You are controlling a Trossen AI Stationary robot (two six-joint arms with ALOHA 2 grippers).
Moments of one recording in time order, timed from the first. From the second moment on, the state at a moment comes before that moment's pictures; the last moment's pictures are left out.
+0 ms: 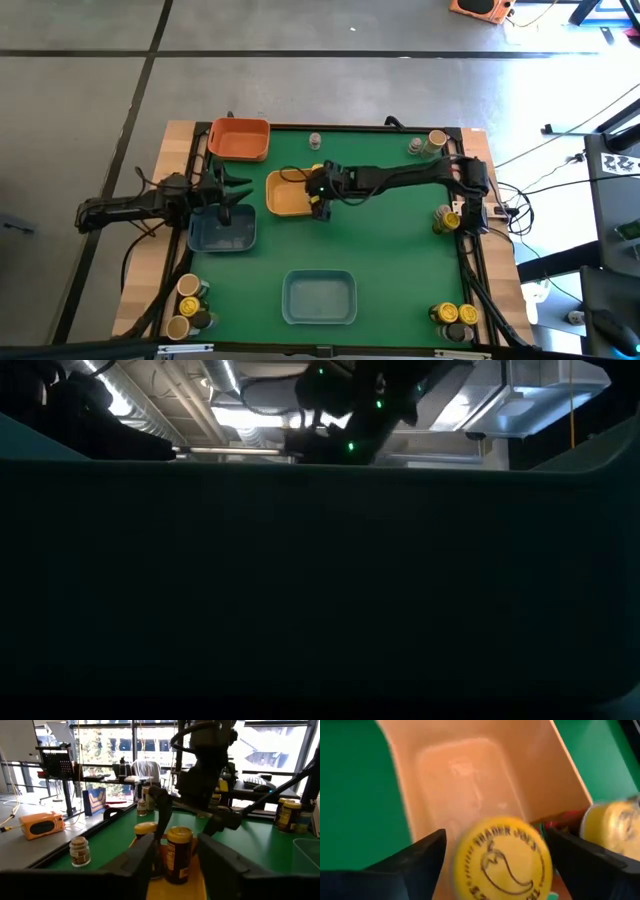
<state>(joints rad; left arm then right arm) 0.14 0.02 0.03 0.03 -0.14 -0.03 -0.07 1.97 1.48 -0.42 0.18 0.00</state>
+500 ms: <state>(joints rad) 0.14 0.03 0.11 -0.07 -0.14 -0.03 -0.07 1.85 1.58 -0.70 0.22 -0.02</state>
